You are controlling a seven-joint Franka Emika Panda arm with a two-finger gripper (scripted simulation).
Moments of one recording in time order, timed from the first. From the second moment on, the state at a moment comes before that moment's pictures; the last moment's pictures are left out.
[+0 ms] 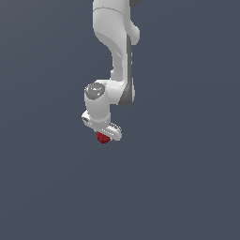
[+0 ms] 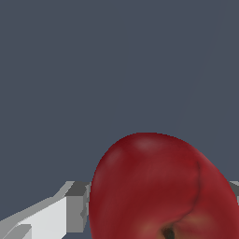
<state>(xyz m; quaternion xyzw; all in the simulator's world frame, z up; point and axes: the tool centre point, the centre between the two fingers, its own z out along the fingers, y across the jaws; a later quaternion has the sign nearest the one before) -0.031 -0.084 0.064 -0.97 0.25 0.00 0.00</state>
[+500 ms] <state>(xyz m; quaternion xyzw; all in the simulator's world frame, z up) -0.039 -0.077 0.136 -0.97 0.25 0.00 0.00</state>
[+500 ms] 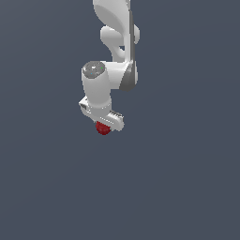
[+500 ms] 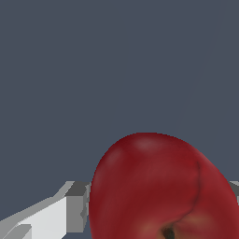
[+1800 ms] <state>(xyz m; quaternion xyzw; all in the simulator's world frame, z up) -0.060 -0.054 0.375 -0.97 0.25 0.00 0.00</state>
